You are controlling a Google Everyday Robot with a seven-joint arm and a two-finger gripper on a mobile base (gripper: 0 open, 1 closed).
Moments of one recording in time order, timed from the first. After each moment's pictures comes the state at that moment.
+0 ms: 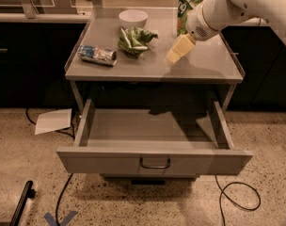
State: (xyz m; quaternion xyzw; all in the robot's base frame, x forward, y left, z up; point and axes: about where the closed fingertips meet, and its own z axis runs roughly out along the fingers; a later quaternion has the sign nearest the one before) arm 0.720 -0.116 0.925 -0.53 0.75 0.02 0.39
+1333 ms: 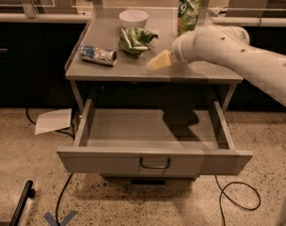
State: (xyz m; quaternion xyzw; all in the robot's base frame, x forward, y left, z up) arm 0.780 -0.102 0.855 -0.35 0.79 0.01 0.50
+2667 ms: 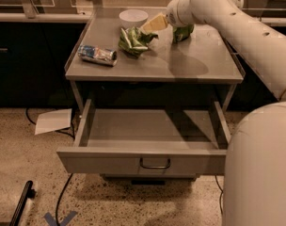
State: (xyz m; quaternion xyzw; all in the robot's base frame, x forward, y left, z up) arm 0.863 -0.080 0.946 -0.34 0.76 0.03 0.55
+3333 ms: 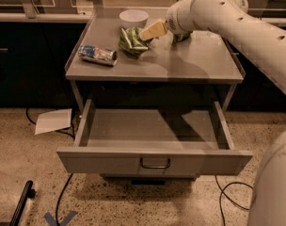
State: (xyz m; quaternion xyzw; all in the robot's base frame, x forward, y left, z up) arm 0.821 -0.076 0.943 -0.34 0.77 0.03 0.55
